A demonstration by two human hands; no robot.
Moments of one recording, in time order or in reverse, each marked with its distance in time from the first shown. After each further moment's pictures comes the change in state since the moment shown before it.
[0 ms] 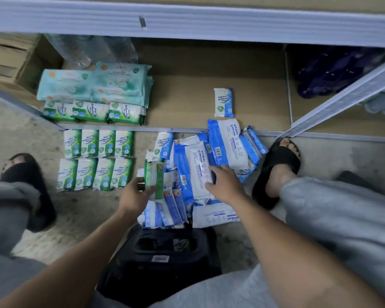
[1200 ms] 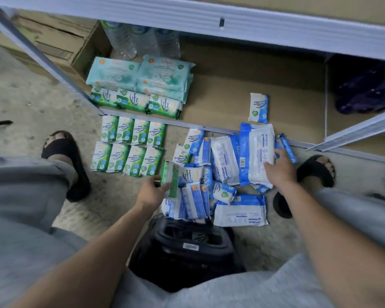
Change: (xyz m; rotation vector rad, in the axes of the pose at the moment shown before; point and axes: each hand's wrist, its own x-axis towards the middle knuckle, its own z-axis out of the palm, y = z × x) left_hand 0.004 -0.041 -0.032 -0.068 0.041 -0.159; right_hand 0.020 0.003 -0.055 0.336 0.346 0.317
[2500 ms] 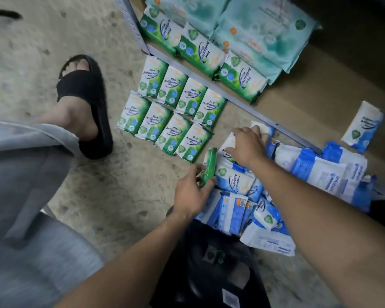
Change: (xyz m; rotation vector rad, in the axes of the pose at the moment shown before) left_hand 0.055 -0.039 0.017 -0.150 0.046 -0.006; right_hand 0.025 -0.155 0.237 -1.013 -0.414 -0.691
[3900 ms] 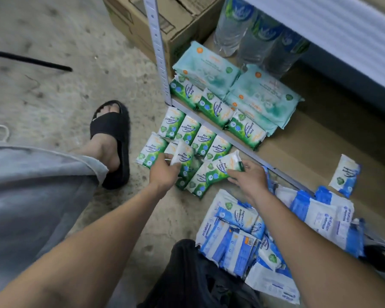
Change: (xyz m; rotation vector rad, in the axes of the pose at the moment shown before) left_hand 0.090 0.034 -0.124 -0.274 0.202 -0.114; right_hand -0.036 -0.048 -0.048 1.328 0.076 0.415
